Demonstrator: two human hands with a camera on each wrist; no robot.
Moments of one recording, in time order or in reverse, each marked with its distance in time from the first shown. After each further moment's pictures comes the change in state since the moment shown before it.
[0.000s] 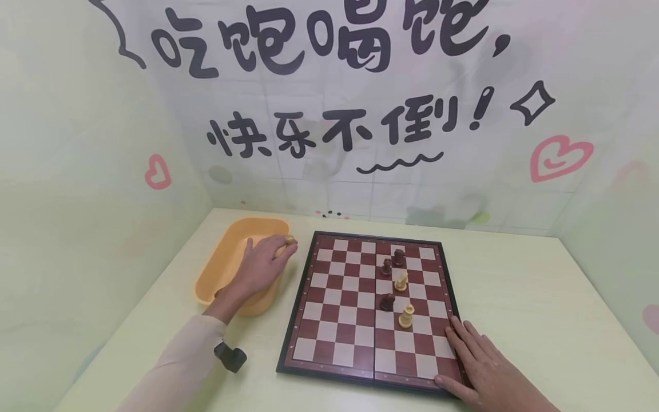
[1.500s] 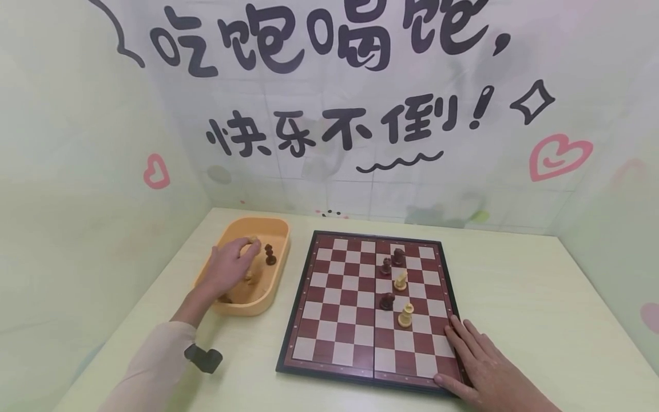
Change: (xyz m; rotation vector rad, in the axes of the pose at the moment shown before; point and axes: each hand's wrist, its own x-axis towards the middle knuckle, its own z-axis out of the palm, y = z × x) left_hand -0.020 -0.045 -0.036 -0.065 -0.016 -0.141; right_hand 0.000 0.001 0.002 0.014 0.002 0.010
